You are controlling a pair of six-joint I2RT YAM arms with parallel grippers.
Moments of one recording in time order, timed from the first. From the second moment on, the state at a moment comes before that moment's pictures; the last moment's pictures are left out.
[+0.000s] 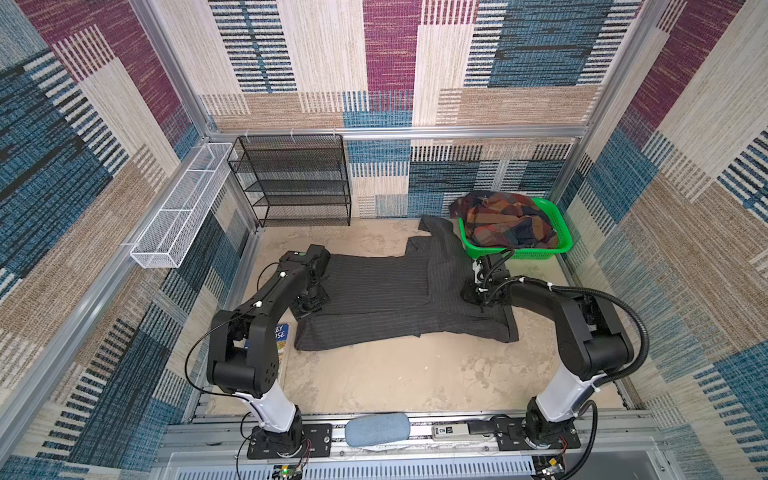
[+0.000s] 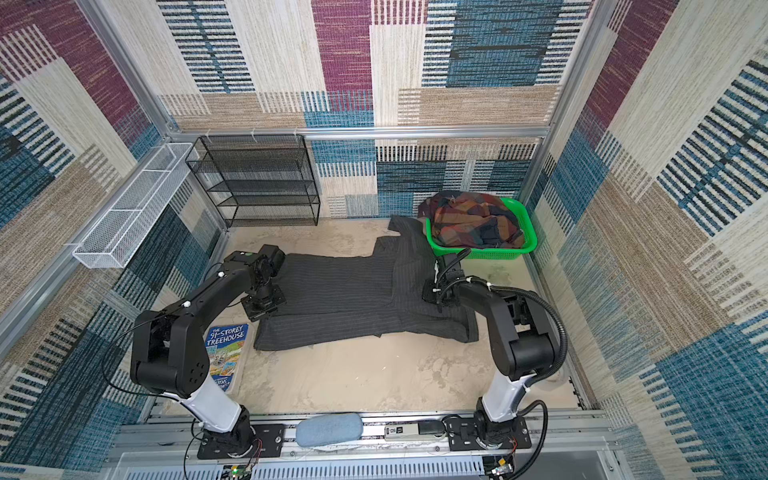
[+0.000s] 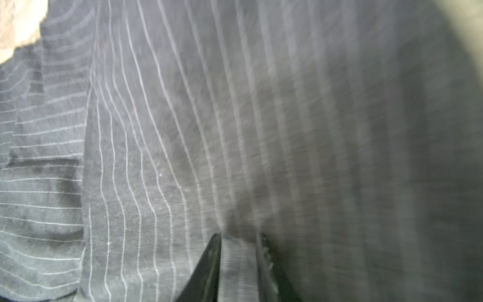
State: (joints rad) left arm -0.18 1.69 1.32 -1.18 -0.21 -0.77; right arm 0.20 1.71 0.96 -0.26 -0.17 0.44
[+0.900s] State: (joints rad) left arm -0.15 1.87 1.72 -1.20 -0.28 -0.68; right arm 0.29 1.56 1.09 -0.43 -0.07 0.42
